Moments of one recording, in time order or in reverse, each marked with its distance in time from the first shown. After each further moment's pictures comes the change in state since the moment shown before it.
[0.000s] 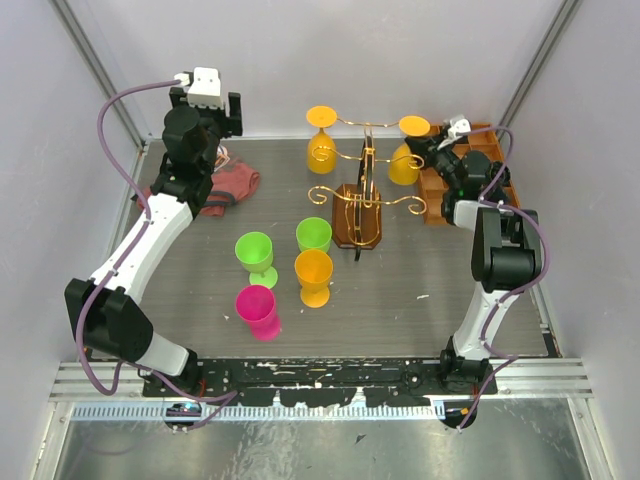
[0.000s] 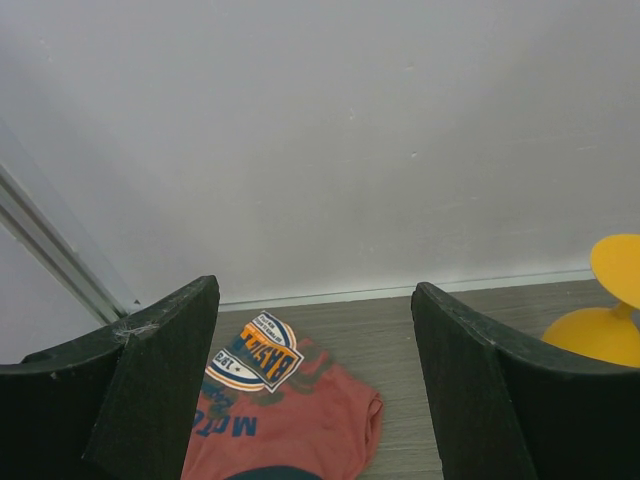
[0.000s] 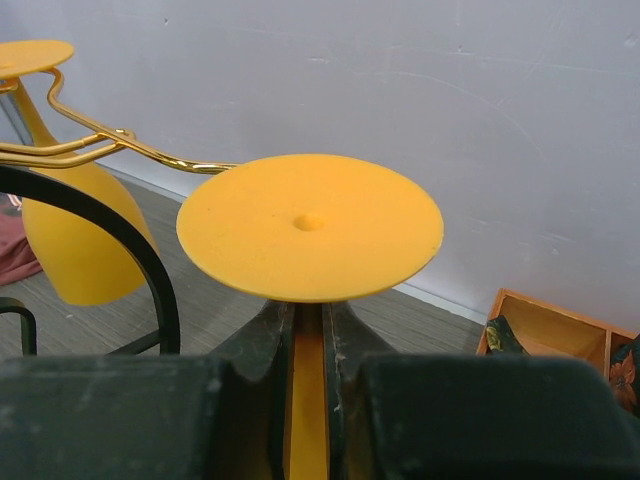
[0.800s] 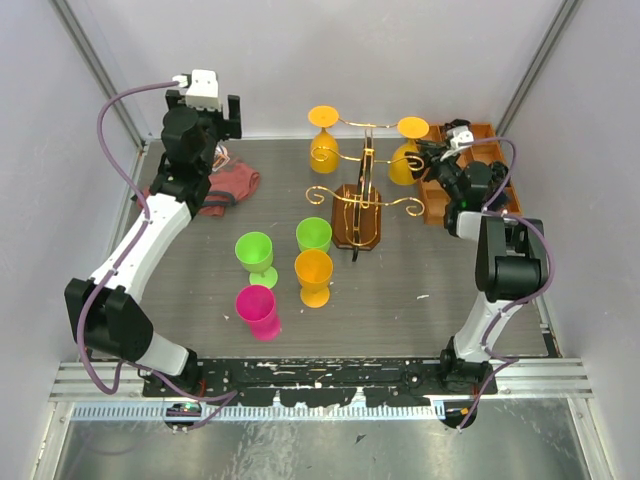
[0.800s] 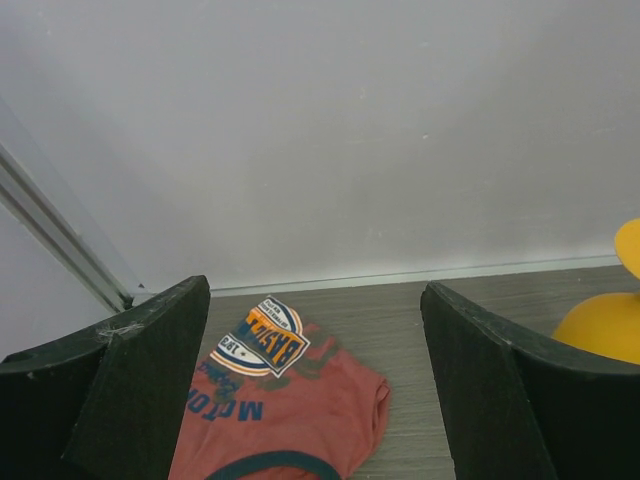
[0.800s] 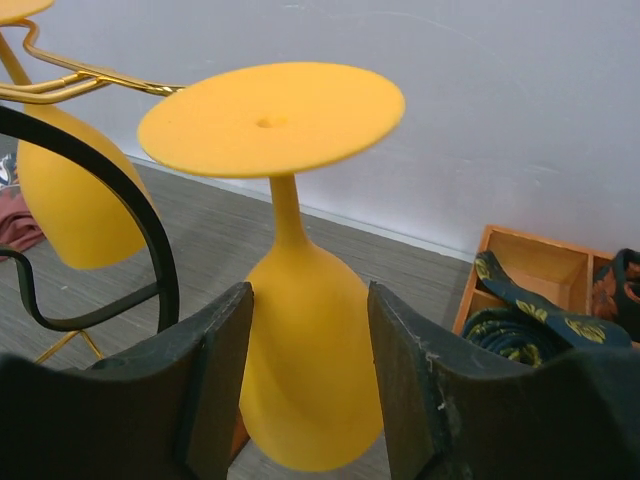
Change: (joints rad) left arm 0.015 0.000 -0.011 -0.011 0.005 -0.007; right arm -0.008 -0.079 -0.127 -0.030 0.047 -0.030
